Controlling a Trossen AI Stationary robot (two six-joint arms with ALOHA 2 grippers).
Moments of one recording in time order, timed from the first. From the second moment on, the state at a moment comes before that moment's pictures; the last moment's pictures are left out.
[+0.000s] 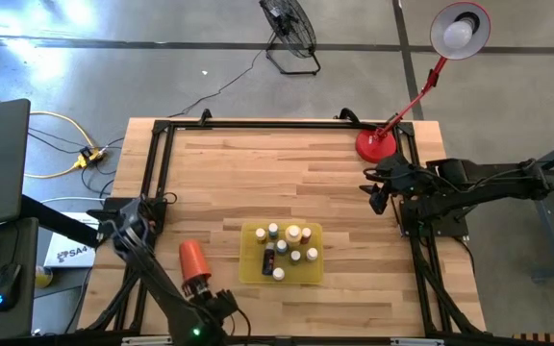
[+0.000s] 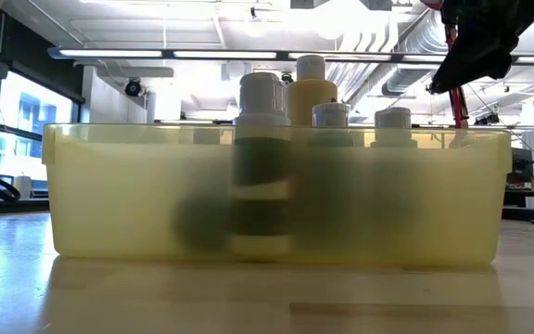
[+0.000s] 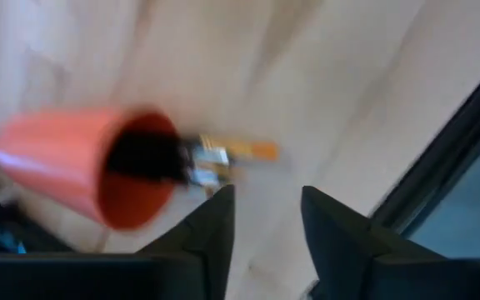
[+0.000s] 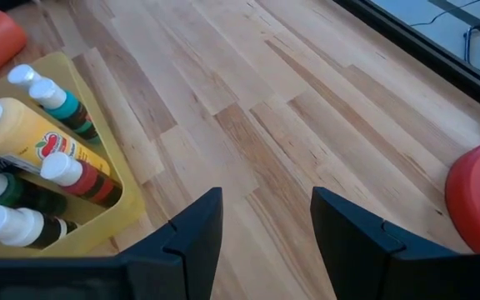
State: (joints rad) left arm -0.88 2.16 2.04 -1.57 -0.14 -1.37; right arm 0.06 0.73 0.78 -0.85 0.37 0.57
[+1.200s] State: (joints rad) left arm -0.81 2.24 1.93 -1.57 -0.06 -1.14; right arm 0.03 0.73 0.78 -0.85 0.47 0.58
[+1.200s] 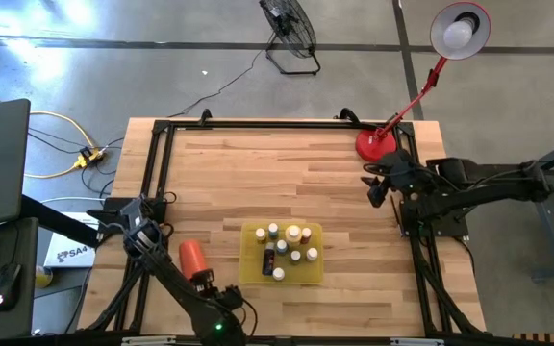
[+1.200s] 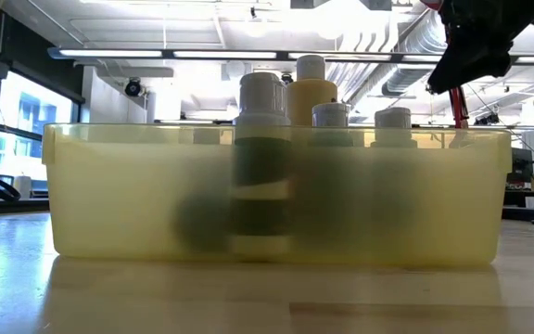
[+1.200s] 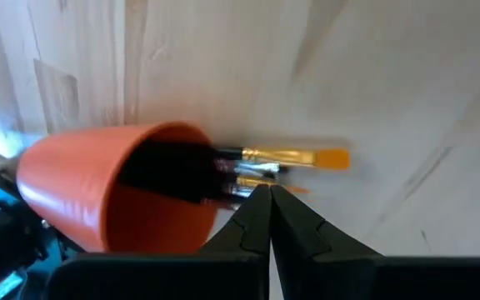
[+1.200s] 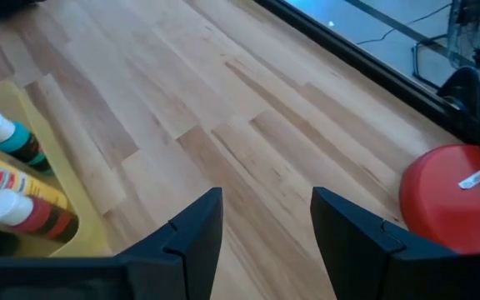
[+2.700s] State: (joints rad) left arm -0.85 2.09 1.89 -1.57 0.02 -1.20; right arm -0.11 0.73 0.78 -0.85 0.44 0.57
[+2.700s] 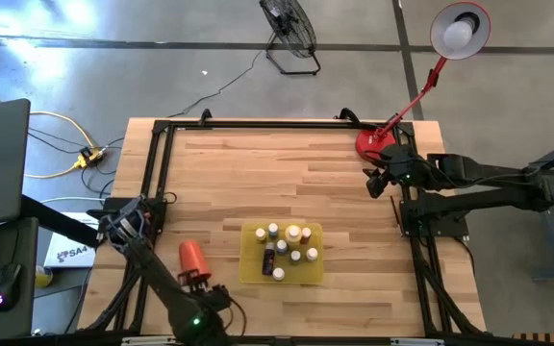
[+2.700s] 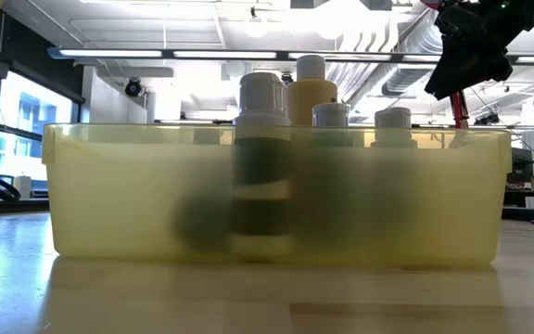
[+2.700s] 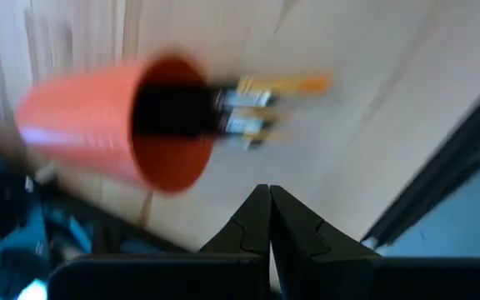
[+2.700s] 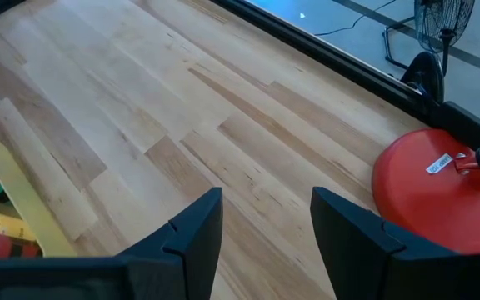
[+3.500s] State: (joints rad) left arm -0.94 1.99 1.92 -1.57 -0.12 -1.41; right arm -0.11 0.73 0.75 -0.80 0.45 0.57
